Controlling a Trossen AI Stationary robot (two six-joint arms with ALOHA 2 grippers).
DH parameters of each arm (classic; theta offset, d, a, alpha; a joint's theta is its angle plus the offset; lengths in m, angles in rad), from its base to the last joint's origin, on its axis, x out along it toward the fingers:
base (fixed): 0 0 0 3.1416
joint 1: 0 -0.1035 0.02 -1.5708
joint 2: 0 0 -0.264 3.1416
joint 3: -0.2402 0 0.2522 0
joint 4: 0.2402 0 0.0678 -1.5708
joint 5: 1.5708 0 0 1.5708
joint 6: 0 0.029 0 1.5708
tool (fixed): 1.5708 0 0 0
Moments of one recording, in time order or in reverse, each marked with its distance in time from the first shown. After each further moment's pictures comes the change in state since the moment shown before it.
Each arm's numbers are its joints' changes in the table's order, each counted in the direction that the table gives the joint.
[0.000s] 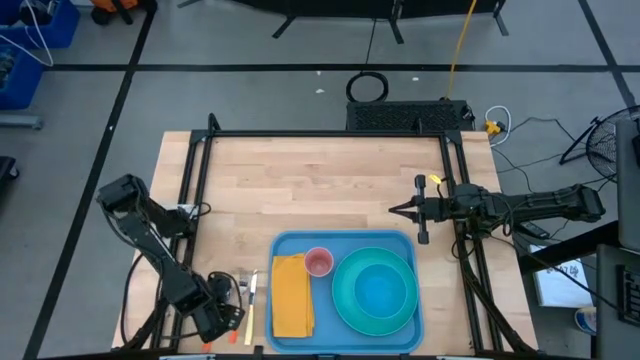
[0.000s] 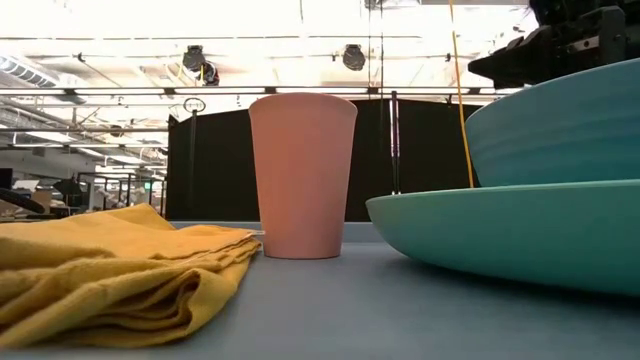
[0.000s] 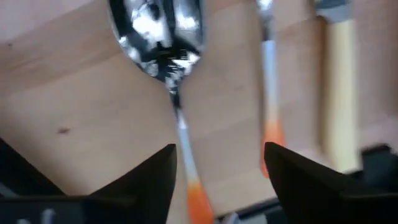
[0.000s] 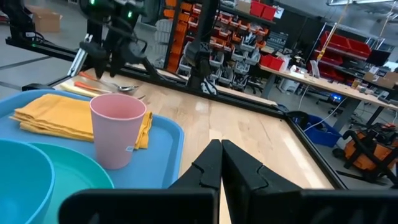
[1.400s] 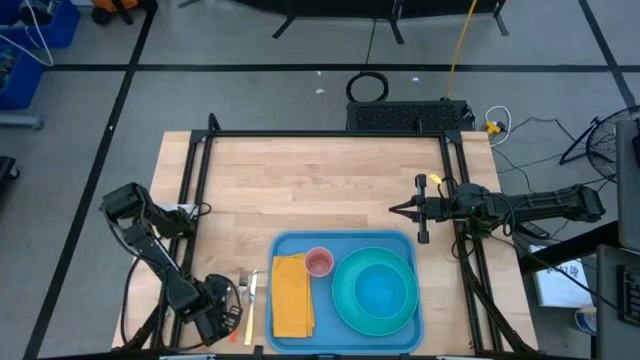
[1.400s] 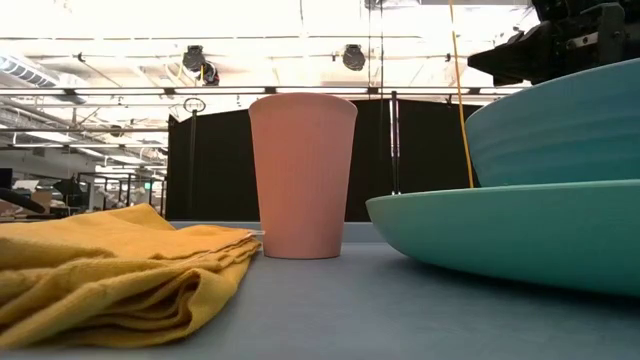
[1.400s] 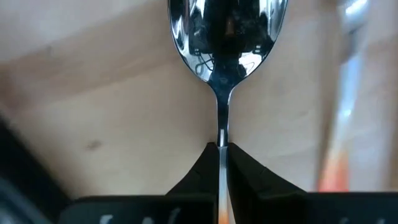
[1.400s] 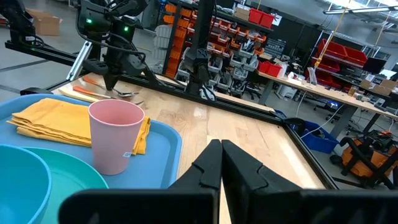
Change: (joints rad) left arm 0.017 -0.088 0.004 0.019 0.004 -0.054; right arm 0.000 0.000 0.000 -0.026 -0.002 -0.015
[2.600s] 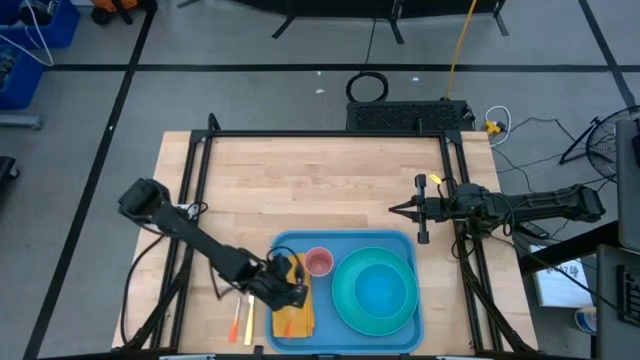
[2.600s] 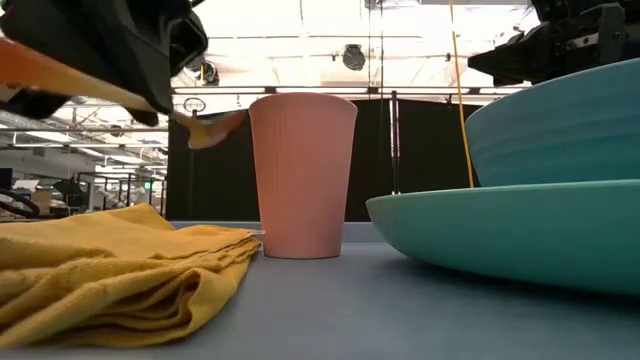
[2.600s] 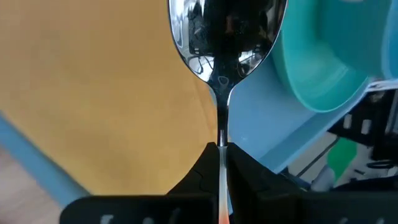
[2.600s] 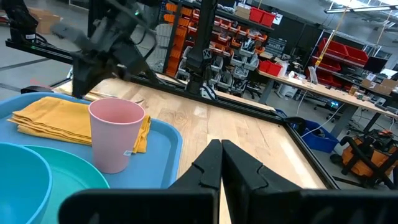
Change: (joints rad) left arm -0.426 -0.047 -0.207 -0.346 -0.213 0.432; right arm 0.000 0.000 0.000 0.004 0.000 -0.001
